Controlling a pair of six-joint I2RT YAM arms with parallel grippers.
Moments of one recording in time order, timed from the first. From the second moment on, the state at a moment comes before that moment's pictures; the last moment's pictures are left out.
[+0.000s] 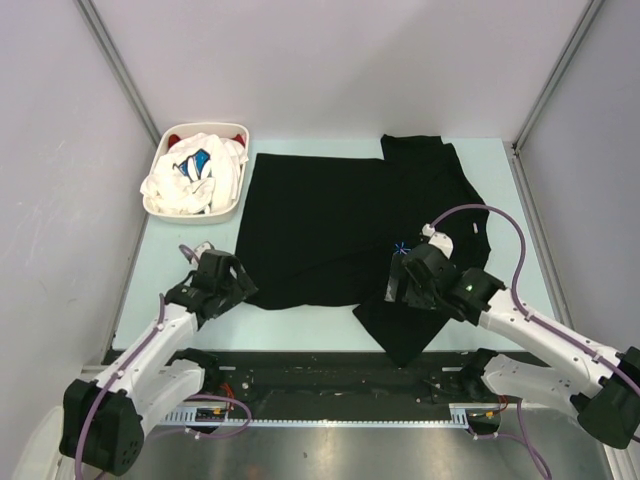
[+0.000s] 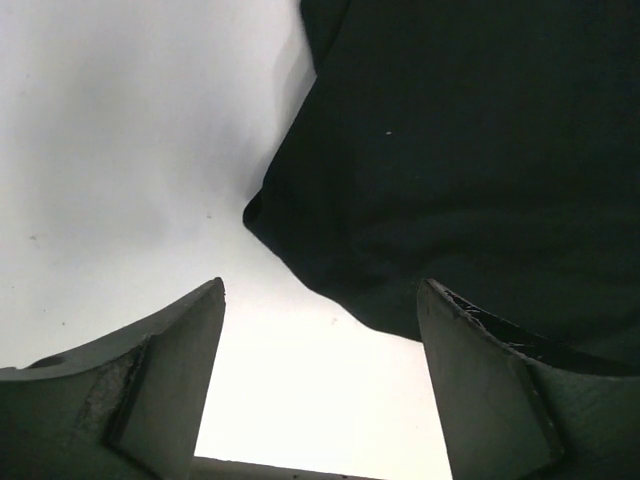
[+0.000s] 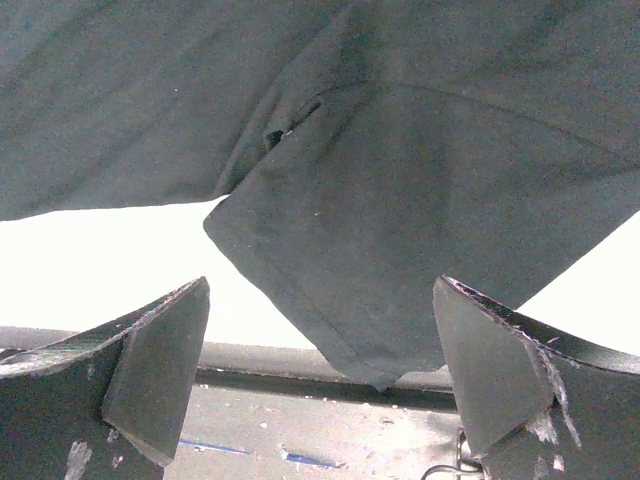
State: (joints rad) left arm -0.30 0.87 0.49 -0.56 -0.18 -0.82; right arm 0.79 0.99 0.79 -0.77 0.29 0.86
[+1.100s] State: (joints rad) left arm -0.30 1.08 0.49 -0.45 -0.33 -0.93; right arm 0.81 0.94 0.75 -0.88 0.27 0.89
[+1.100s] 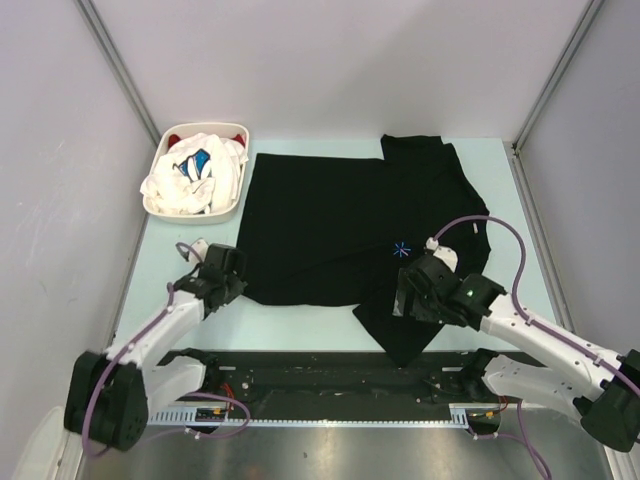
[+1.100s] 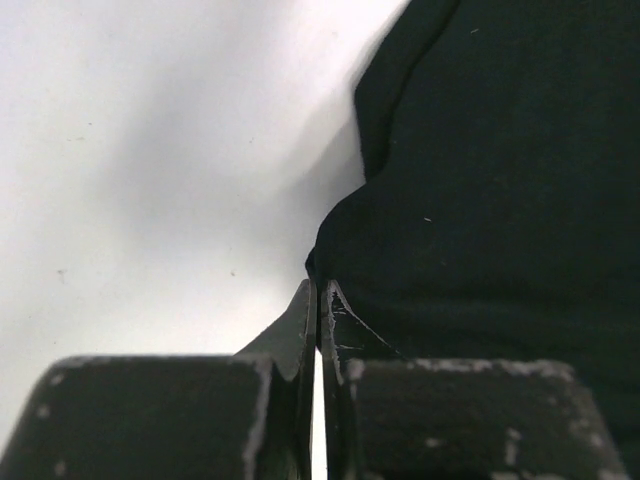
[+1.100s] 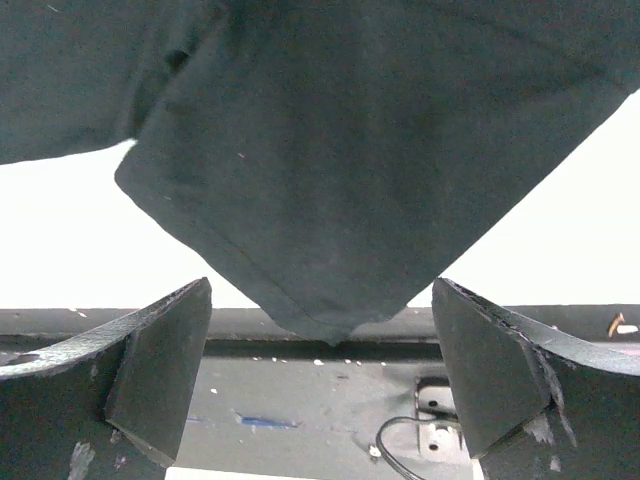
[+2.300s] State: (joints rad) left arm -0.29 0.75 0.50 -0.58 -0.38 -0.91; right arm 1.14 1.04 0.45 -0.75 0.18 1.30
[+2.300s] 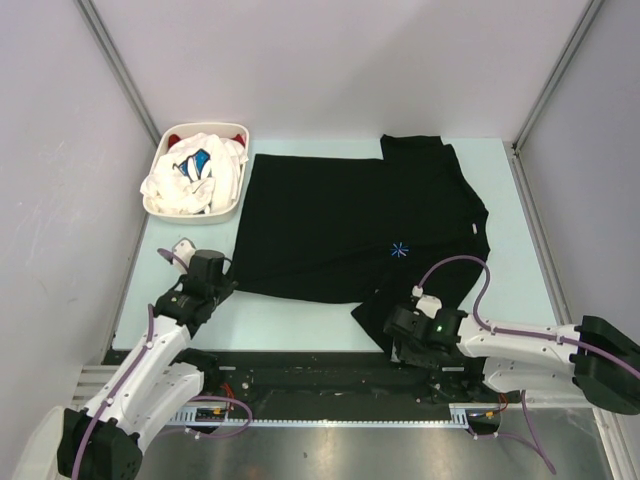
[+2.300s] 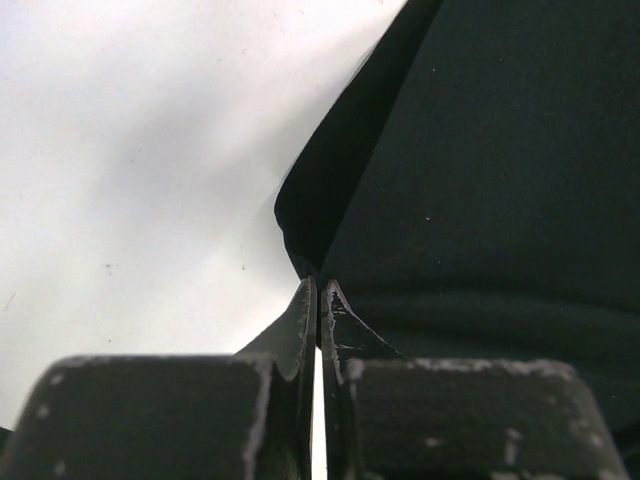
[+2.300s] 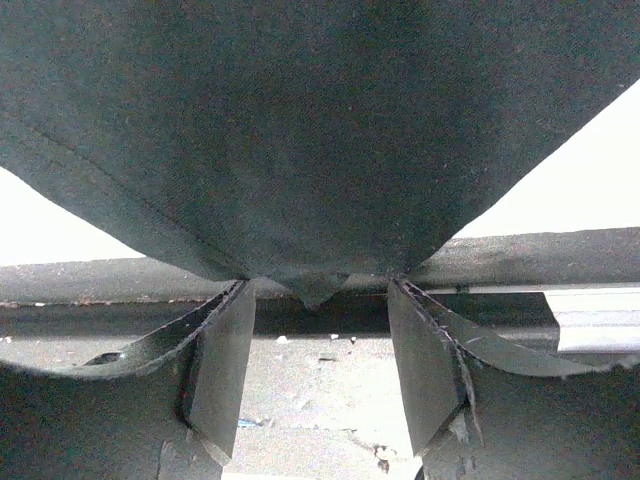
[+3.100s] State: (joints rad) left arm -0.27 0.73 0.50 -0.59 -0.40 -0.88; right arm 1.15 1.09 0.44 -0.72 0.28 1.32
